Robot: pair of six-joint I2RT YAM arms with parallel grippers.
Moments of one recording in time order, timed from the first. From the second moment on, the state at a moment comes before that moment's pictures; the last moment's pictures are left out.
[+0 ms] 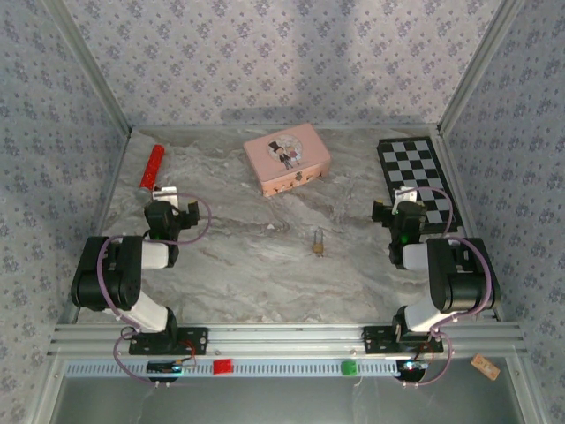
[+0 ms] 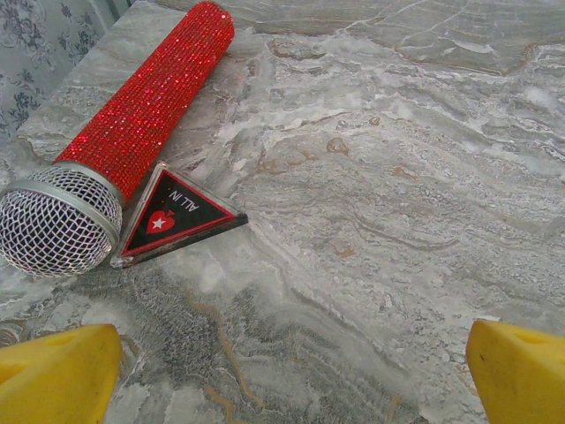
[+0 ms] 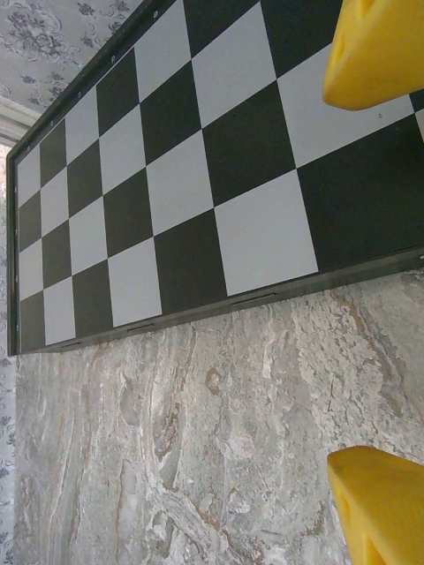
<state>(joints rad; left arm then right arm) -0.02 1.55 0.39 0.72 -0.16 -0.03 0.00 1.52 0.36 0.75 0.21 -0.02</state>
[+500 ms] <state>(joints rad) -0.01 1.55 0.39 0.72 -0.15 -0.03 0.00 1.52 0.36 0.75 0.21 -0.01</state>
